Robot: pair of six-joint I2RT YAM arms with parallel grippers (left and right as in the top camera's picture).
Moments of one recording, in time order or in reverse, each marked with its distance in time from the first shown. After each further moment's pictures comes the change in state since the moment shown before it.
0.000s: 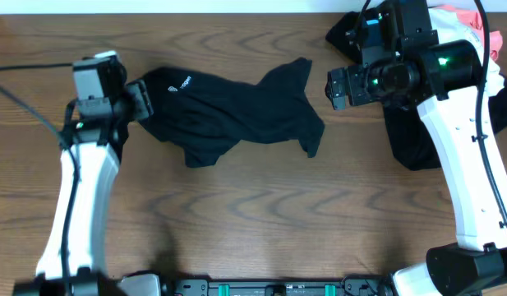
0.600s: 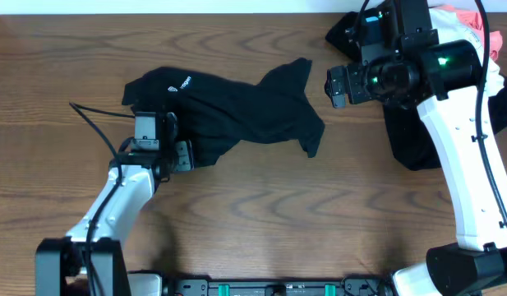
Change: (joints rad) left arm -0.164 0.083 -0.390 0.184 0.123 -0.067; right arm 0.000 0.000 0.000 0.019 0.000 -0.014
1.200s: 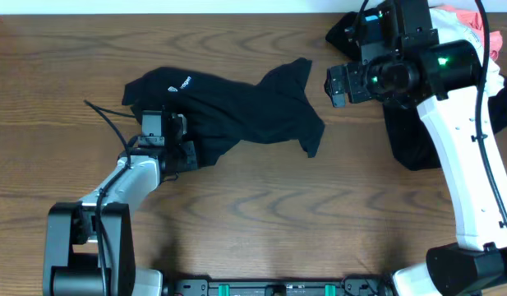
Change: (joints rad) left arm 0.000 0.140 0.002 0.078 0.137 -0.024; right arm 0.000 0.000 0.000 0.011 0.000 -0.005
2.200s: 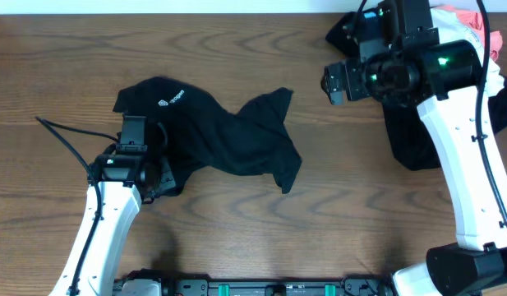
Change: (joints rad) left arm 0.000 -0.377 0.134 -0.687 -0.361 -0.165; right arm 0.002 0.000 -0.002 0.051 -0.051 -0.015
